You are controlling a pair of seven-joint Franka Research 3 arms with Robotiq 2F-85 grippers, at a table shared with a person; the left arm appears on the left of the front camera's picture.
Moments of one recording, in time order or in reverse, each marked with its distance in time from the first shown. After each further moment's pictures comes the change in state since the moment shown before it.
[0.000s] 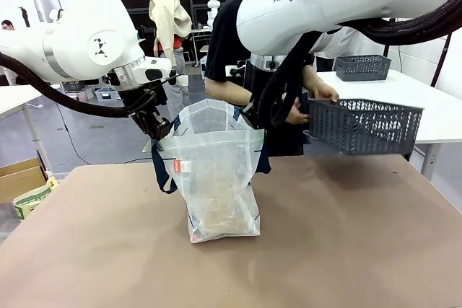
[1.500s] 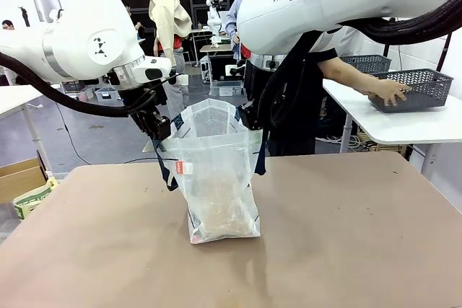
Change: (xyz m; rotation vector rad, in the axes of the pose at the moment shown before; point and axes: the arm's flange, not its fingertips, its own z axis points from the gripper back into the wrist) left arm 0.000 0.000 0.001 0.002 -0.003 0.001; right arm 0.000 0.000 0.001 0.000 -0.003 -0.001
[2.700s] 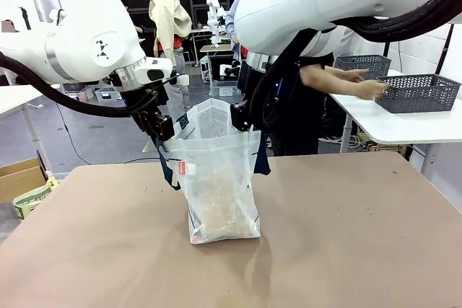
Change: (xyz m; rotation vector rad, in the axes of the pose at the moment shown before) left arm 0.003 0.001 -0.004 -0.001 -0.013 0.022; right arm 0.006 0.006 -0.006 0.085 -0.033 0.010
